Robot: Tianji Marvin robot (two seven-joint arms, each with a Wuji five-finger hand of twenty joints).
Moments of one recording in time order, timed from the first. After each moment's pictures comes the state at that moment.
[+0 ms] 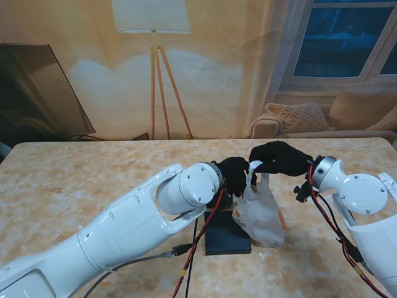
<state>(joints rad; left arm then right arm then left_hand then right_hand) 0.91 -1.30 -0.56 -1.54 0.01 0.61 -0.11 -1.39 -1.00 1.42 -1.67 -0.16 -0.25 0.58 0.98 -0.80 0.84 -0.26 0.78 0.09 0.94 0.48 1.02 0.23 0.46 0.78 1.06 0.24 0.59 0.79 0.71 0.27 1.19 0.56 0.77 -0.45 0.73 -0.24 0.79 -0.07 0.98 1.12 0.95 -0.07 0.72 0.96 0.98 -0.10 0.94 0.82 0.53 0.19 1.01 0.40</state>
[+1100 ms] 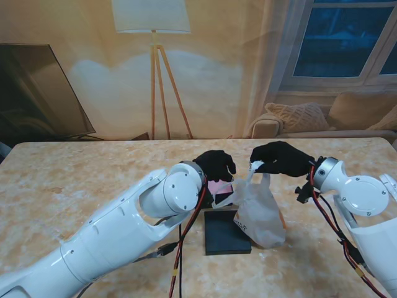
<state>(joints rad) 1.01 -1.24 -0.66 -1.62 0.25 0.61 -0.08 -1.41 -1.00 1.43 -1.69 -0.17 -0.25 0.56 0.80 -0.63 0.92 -0.18 0.74 0.18 0.53 0.48 0.66 0.30 0.58 0.58 0.72 0.30 0.74 0.91 0.39 0.30 1.21 0.72 0.77 -0.45 0.73 -0.24 0.79 -0.07 0.98 1.12 0.95 -0.07 0.72 0.96 0.98 -0.10 0.94 0.82 0.53 0.20 1.01 0.41</state>
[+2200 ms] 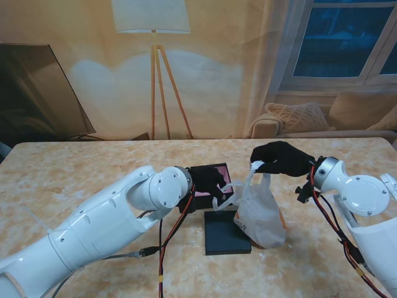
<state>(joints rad) 0.93 -1.15 -0.59 -1.51 0.24 0.43 -0.34 -1.41 -1.00 1.43 -1.68 -0.18 -0.26 0.57 0.65 -0.59 0.91 -0.16 0.72 0.23 0.30 0.50 0.45 0.35 0.41 0.65 0.44 0.34 0.63 1.00 0.17 0.28 1.06 0.82 0.77 -0.45 0.73 -0.24 0.79 -0.07 0.98 1.12 0.95 -0.07 0.72 0.96 0.98 -0.10 0.94 0.82 0.53 0.20 1.01 0.41</state>
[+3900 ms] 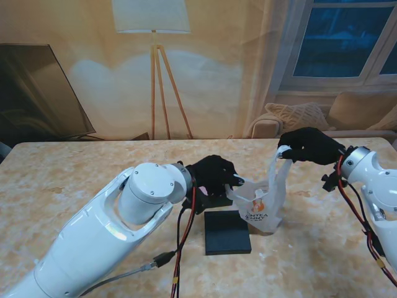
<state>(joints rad) 1.16 -1.21 -0.87 -1.84 -0.18 0.72 -0.16 -1.42 -0.99 1.59 -1.68 -0.30 -0.31 0.55 0.91 -0.50 0.57 -0.22 0.78 0.22 1.14 0.77 1.01 0.33 0.80 0.70 1.04 0.31 1.10 0.96 0.77 0.34 1.69 0.73 0.77 -0.45 0.73 -0.24 0.81 -0.07 0.99 1.19 0.95 -0.07 0.77 0.96 0.98 -0.10 0.97 0.82 0.53 0.19 1.01 0.41</state>
